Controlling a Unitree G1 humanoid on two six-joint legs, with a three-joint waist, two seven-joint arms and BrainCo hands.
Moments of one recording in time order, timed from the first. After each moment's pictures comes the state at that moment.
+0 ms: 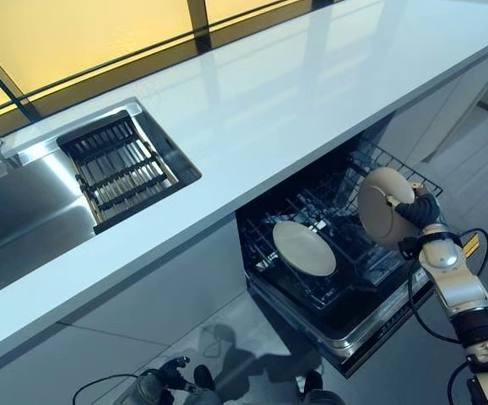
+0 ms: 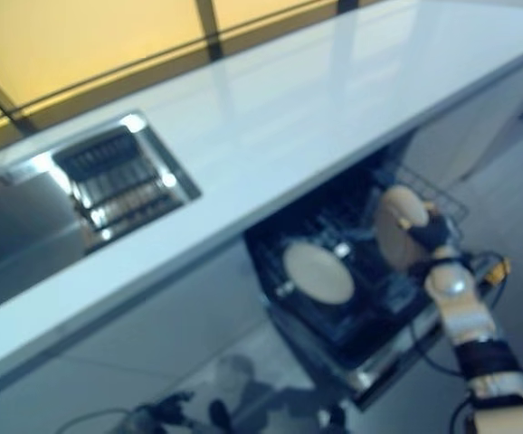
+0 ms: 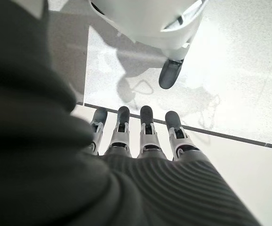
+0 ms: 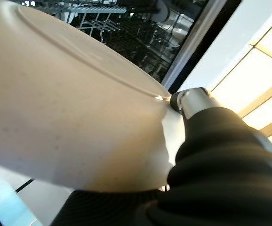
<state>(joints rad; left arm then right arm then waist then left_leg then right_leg) -0.03 0.33 -0.42 1.01 0.26 -0.02 -0.12 -0.38 -0.73 0.10 0.43 0.03 0.03 -0.22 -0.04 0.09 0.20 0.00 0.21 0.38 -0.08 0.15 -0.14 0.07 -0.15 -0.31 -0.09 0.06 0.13</state>
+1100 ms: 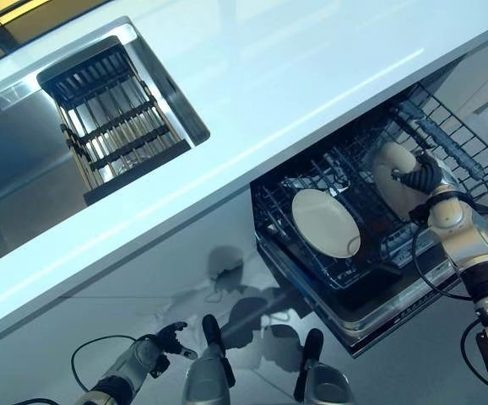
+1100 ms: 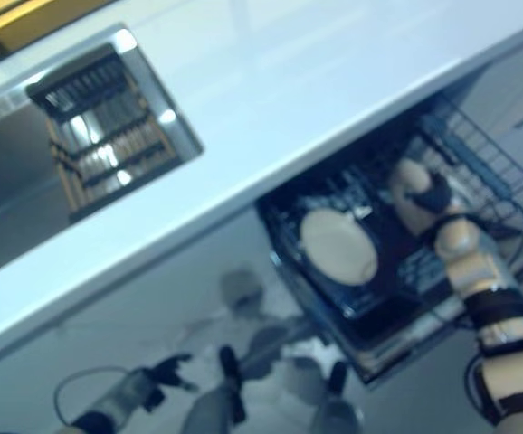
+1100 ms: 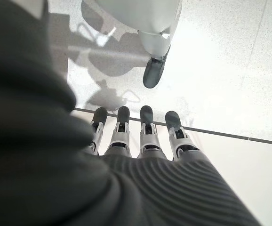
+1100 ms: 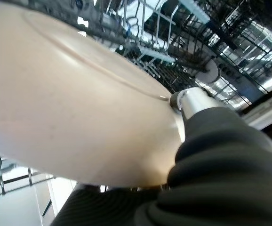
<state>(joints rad) -0.16 0.40 -0.47 0.93 0.25 -0.01 -0.12 -0.65 -0.84 0.29 0.58 -0.12 0.10 -0.15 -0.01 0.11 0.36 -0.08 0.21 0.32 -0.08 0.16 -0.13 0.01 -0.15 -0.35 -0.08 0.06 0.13</state>
